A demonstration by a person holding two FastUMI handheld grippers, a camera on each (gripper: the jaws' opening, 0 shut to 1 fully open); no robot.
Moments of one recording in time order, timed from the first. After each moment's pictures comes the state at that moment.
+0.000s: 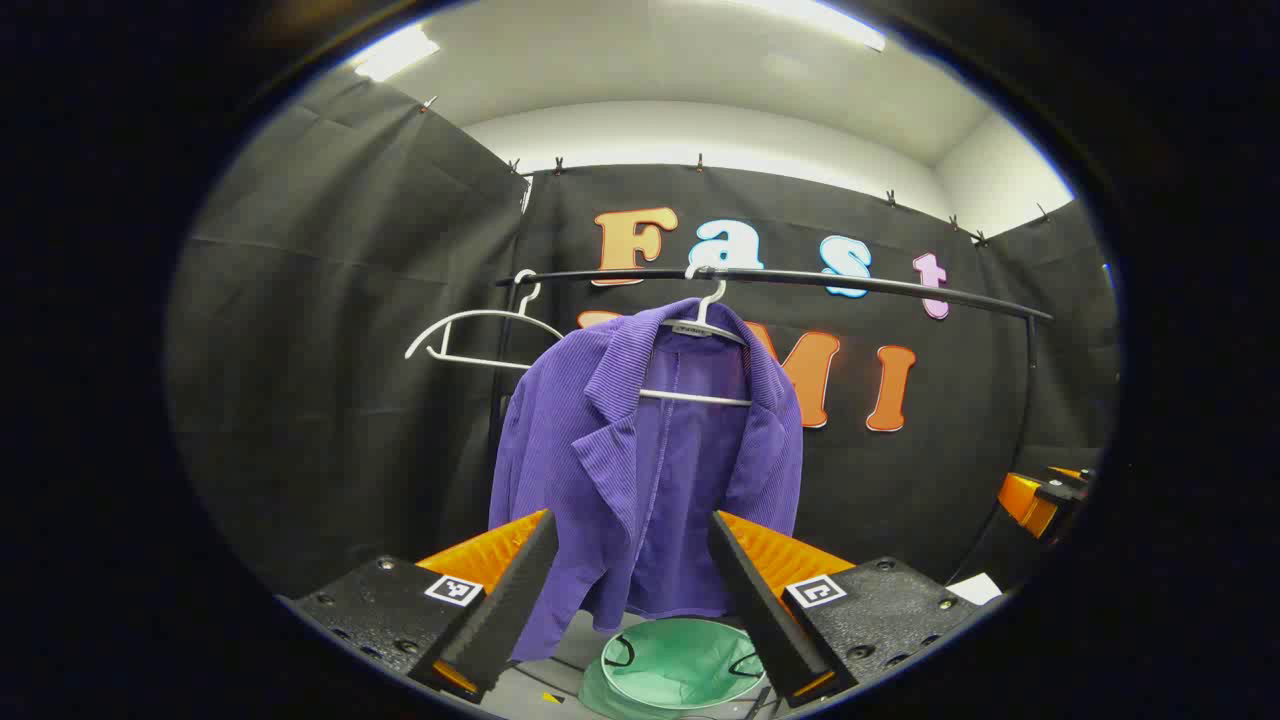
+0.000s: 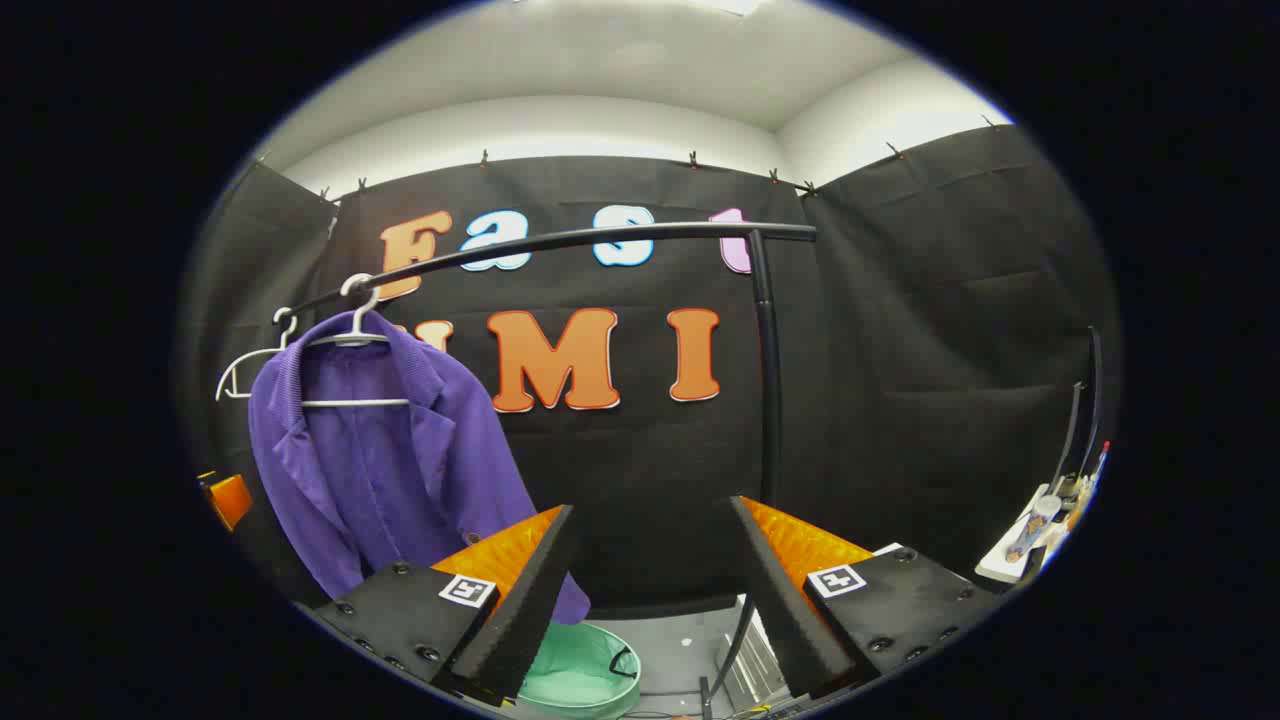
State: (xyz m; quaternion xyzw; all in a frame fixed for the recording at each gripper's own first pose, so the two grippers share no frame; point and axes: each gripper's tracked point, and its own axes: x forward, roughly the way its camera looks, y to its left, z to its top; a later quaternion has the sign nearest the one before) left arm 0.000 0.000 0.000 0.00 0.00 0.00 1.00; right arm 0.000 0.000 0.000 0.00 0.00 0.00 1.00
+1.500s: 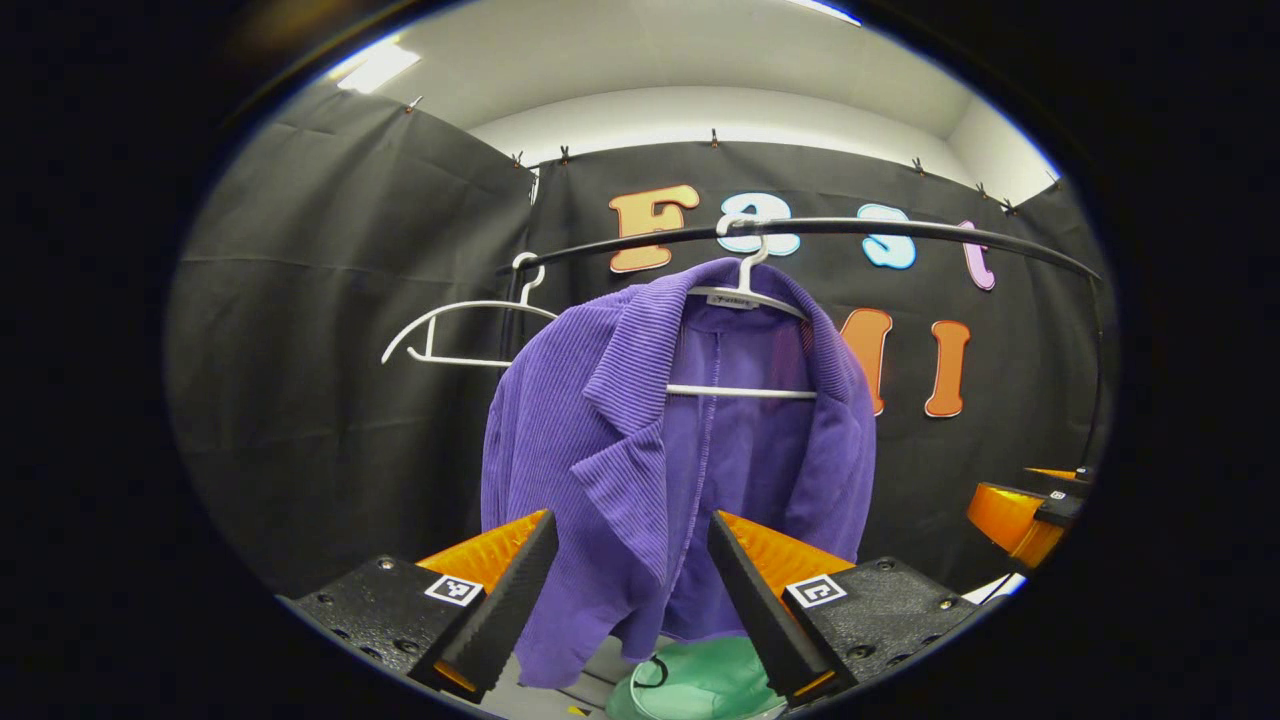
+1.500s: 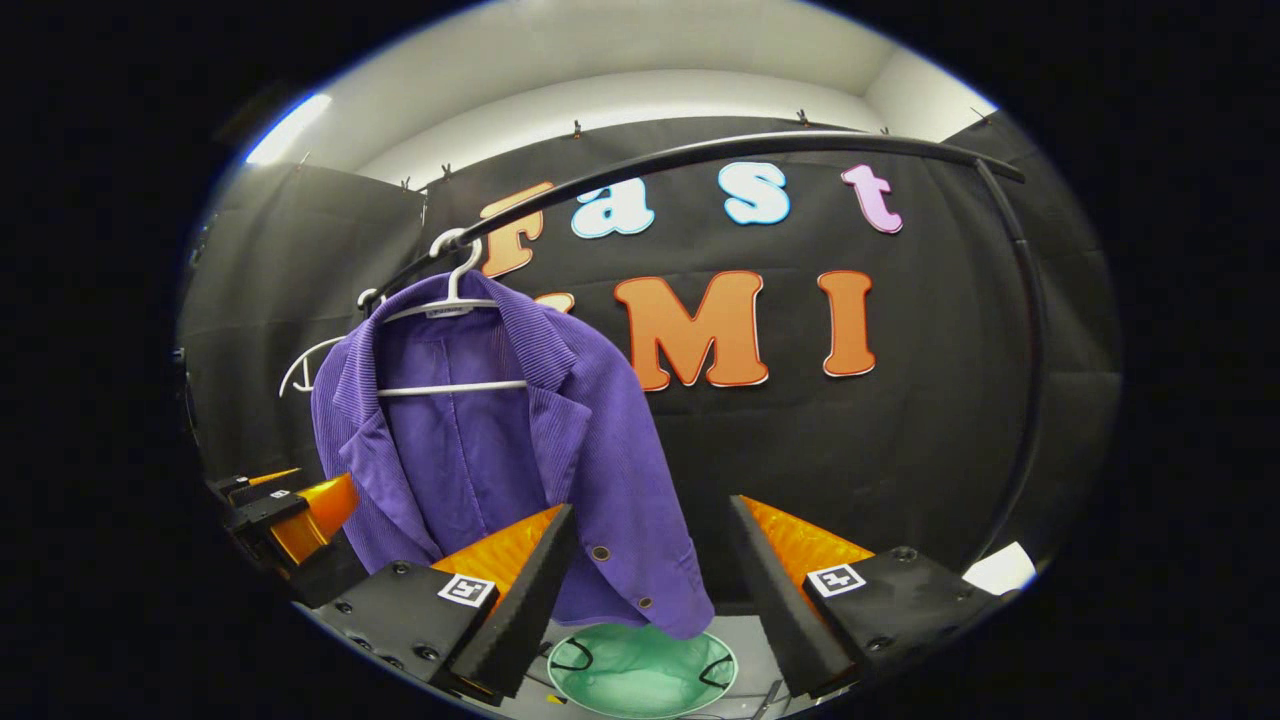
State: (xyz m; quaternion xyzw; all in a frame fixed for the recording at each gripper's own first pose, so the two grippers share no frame) left arm 0.105 0.025 -0.014 0.03 0.01 0.05 1.00; right arm 0.089 0.168 -0.035 0.00 0.04 0.19 0.98
